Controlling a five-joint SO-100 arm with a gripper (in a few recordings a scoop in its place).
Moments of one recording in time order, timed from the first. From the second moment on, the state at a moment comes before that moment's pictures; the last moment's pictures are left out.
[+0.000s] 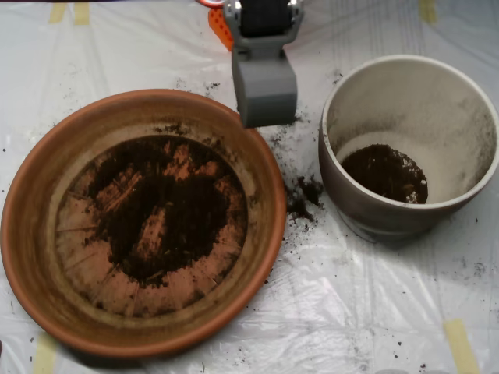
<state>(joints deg) 0.3 122.3 99.5 75.2 -7.5</state>
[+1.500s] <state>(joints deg) -22.7 103.9 78.1 86.5 -4.1</state>
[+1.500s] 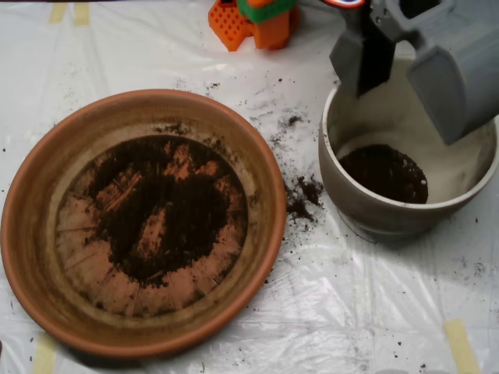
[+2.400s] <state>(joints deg) 17.6 107.8 111.3 64.0 -4.0</state>
